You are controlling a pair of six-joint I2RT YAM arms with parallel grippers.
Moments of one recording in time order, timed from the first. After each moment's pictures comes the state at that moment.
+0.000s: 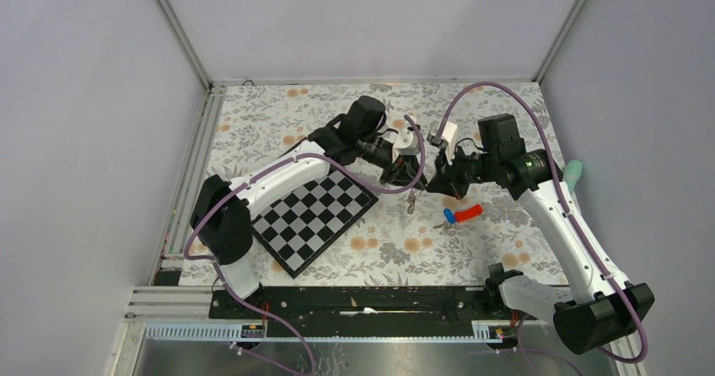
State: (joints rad) left arm -0.79 1.74 1.49 -0.29 1.09 0.46; right arm 0.33 1.12 1.18 -0.94 -0.72 -0.48
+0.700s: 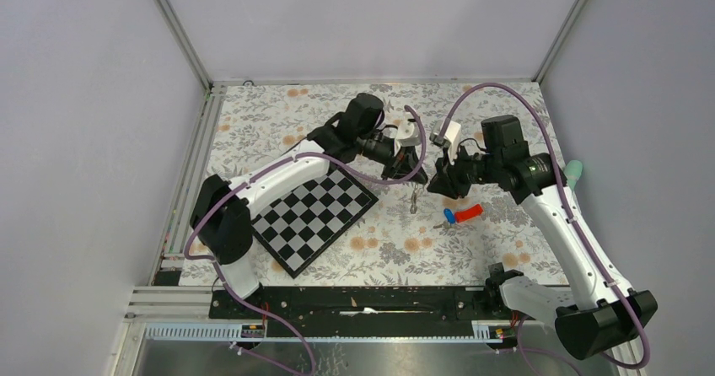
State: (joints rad) left arm -0.78 1.74 1.49 -0.24 1.06 0.35; right arm 0.33 1.09 1.17 -0.92 -0.69 -0.45
